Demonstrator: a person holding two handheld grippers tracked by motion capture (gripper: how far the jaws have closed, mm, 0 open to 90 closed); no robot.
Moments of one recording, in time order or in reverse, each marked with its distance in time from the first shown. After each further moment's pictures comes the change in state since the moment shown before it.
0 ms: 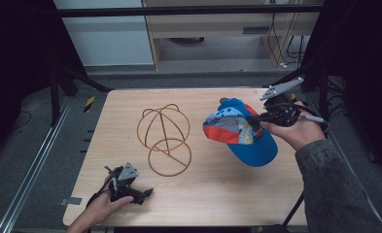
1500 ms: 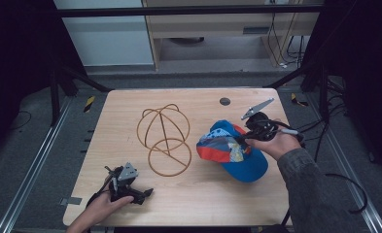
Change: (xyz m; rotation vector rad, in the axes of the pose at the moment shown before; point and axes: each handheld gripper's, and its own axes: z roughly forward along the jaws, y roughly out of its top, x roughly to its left) left arm 0.000 0.000 0.000 -0.003 0.001 -0.001; right arm 0.008 -0.031 0.069 0.150 0.082 0.019
